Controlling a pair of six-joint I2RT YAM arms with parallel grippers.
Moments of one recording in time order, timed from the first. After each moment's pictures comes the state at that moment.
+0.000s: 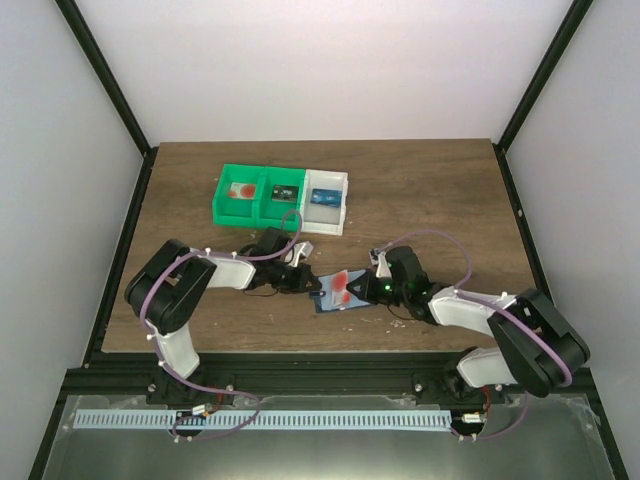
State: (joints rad) left arm -0.58 1.80 0.75 0.10 0.65 -0.57; right arm 0.58 1.35 0.41 0.25 -0.45 0.81
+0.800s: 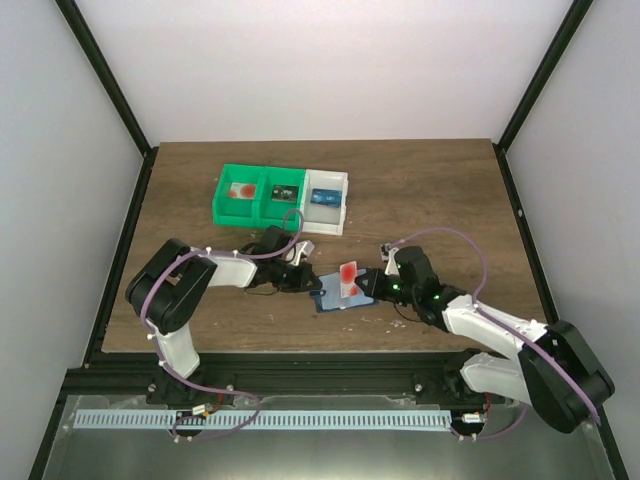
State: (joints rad) left arm -0.58 1.80 0.77 0.07 0.64 -0.57; right arm 0.58 1.15 0.40 0.11 -0.34 0.80
